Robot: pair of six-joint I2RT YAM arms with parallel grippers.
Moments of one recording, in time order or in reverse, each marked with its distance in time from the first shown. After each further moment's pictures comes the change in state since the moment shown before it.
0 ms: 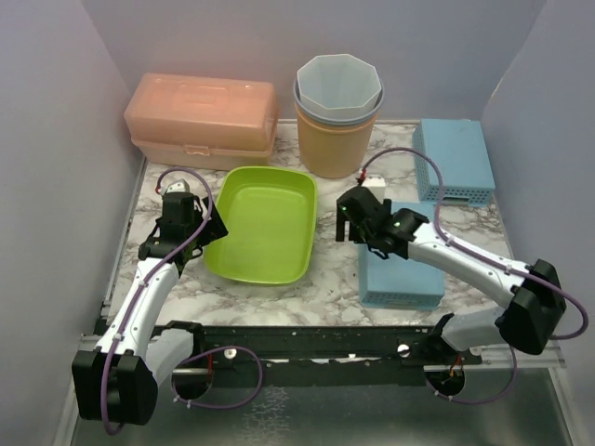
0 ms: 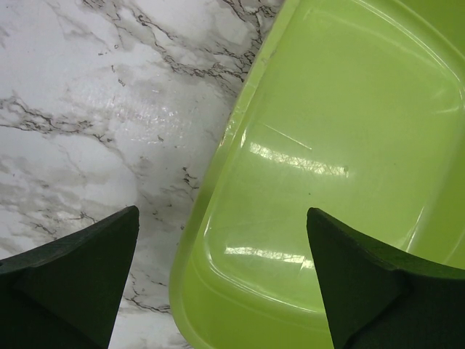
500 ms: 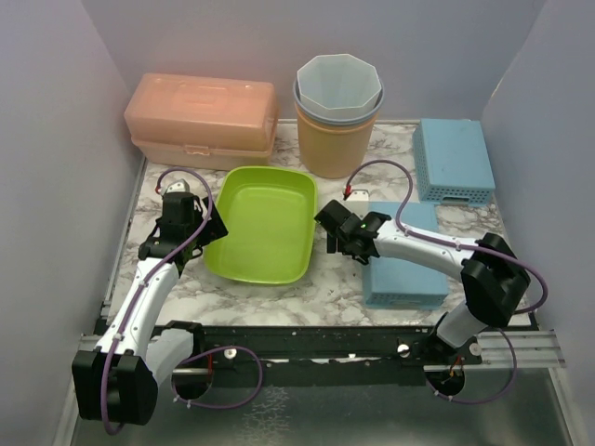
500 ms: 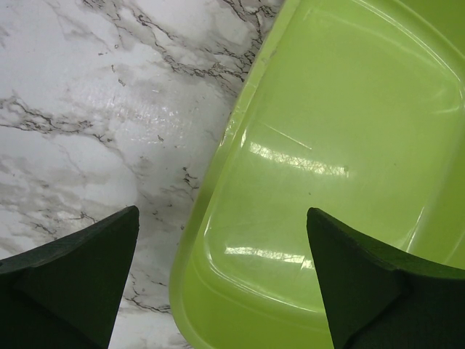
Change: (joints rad) left arm 0.000 0.000 0.000 0.000 0.000 0.000; right arm 0.095 0.271 0.053 -0.021 0.075 0.166
